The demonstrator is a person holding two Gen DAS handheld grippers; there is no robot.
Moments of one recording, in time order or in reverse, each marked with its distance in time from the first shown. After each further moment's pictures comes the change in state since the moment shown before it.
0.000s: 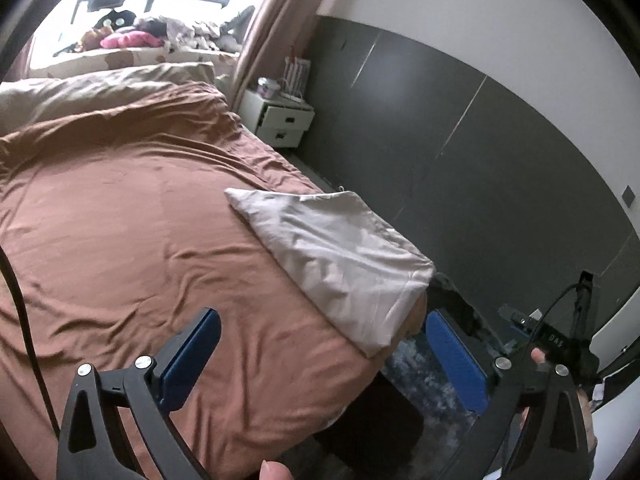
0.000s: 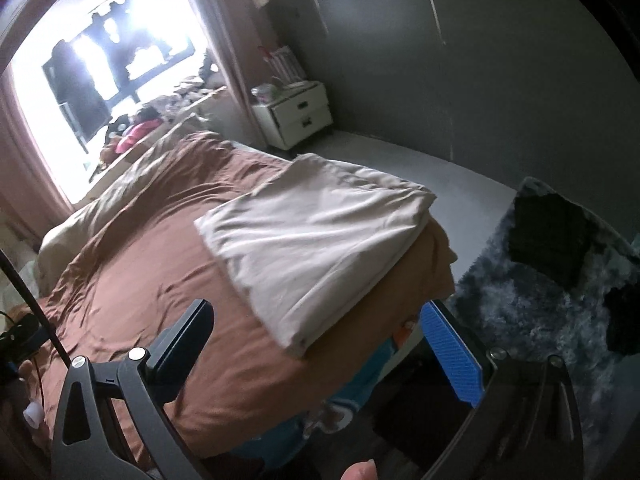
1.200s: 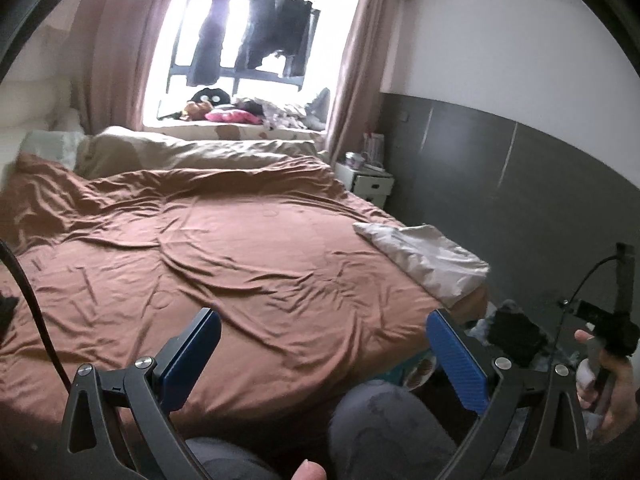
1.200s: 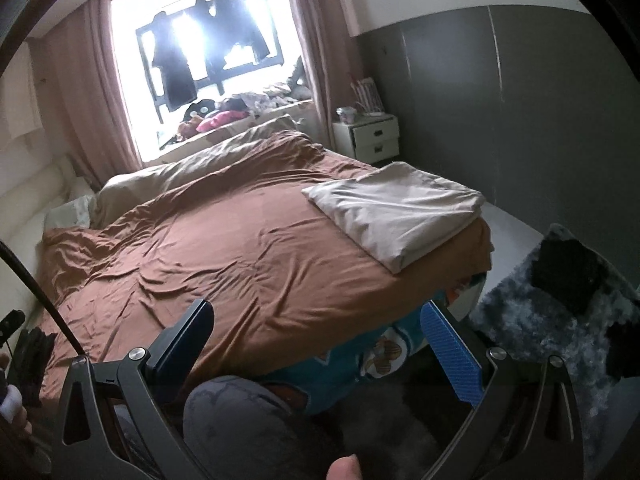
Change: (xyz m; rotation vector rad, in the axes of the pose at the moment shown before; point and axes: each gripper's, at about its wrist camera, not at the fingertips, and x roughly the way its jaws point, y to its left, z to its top) left arm -0.284 0.047 -0.196 0.023 -0.289 0.321; right arm -0.151 0.091 -0.172 -0.223 -0.123 0.114
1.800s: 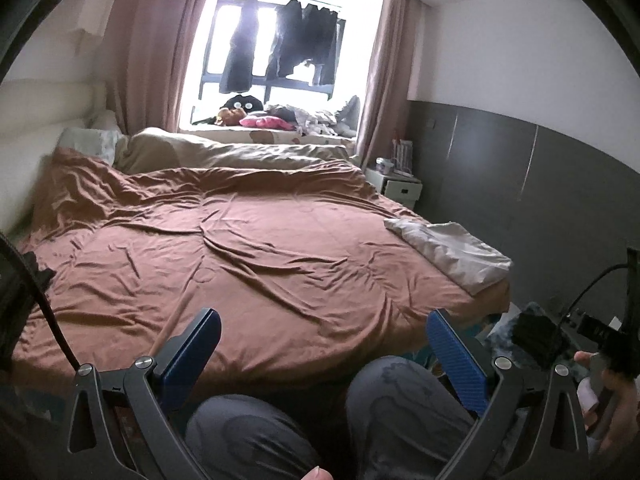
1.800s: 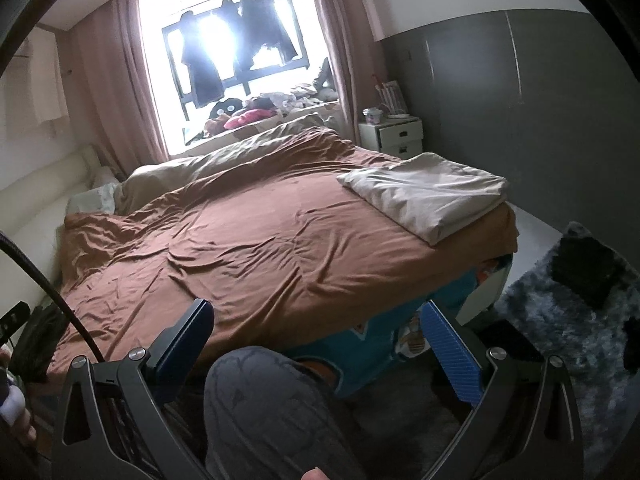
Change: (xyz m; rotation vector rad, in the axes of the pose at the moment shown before) left arm -0.051 0.011 -0.056 -0.024 -0.041 0.108; right arm -0.007 0.035 -0.071 -0.018 -0.029 0.058
